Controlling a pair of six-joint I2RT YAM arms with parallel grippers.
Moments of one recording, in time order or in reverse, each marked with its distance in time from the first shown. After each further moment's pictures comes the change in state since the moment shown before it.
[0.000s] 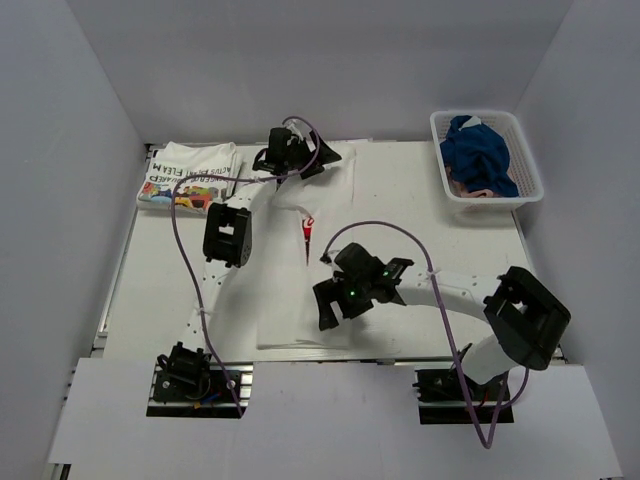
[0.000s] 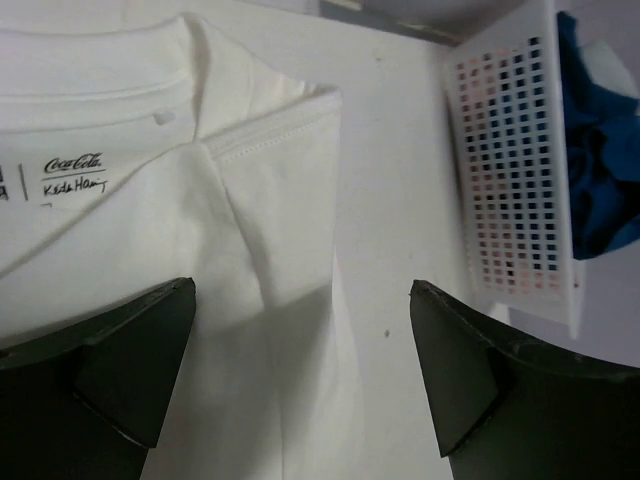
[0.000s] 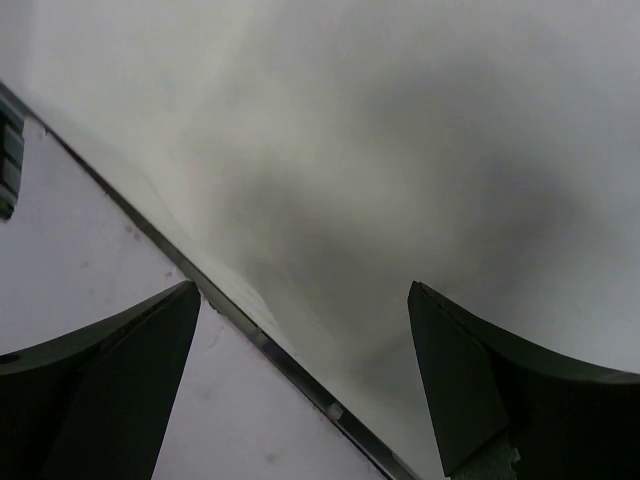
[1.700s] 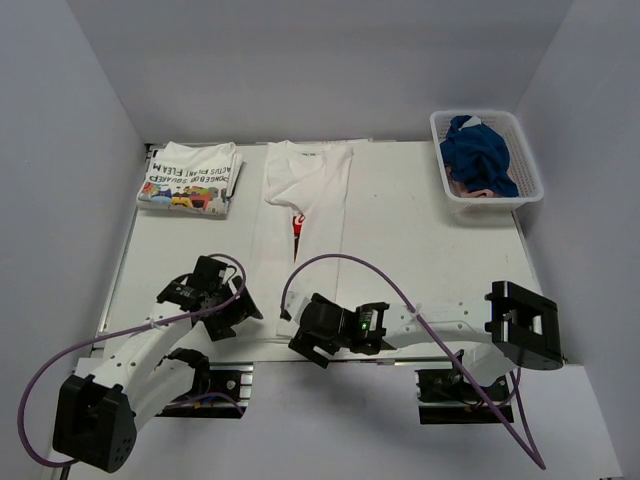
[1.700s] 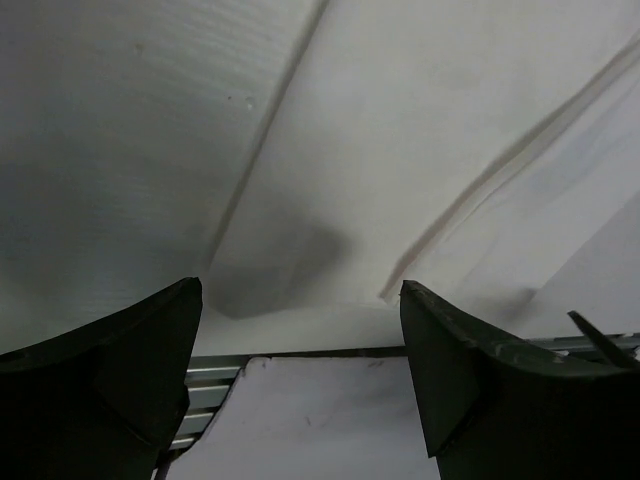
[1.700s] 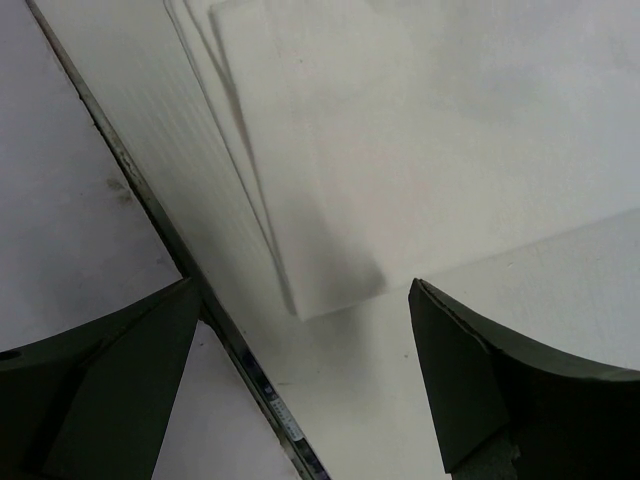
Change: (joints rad) left arm -0.005 -1.898 -1.986 -0.619 -0.342 -0.071; right arm 0.495 0.014 0.045 0.037 0.460 -0.343
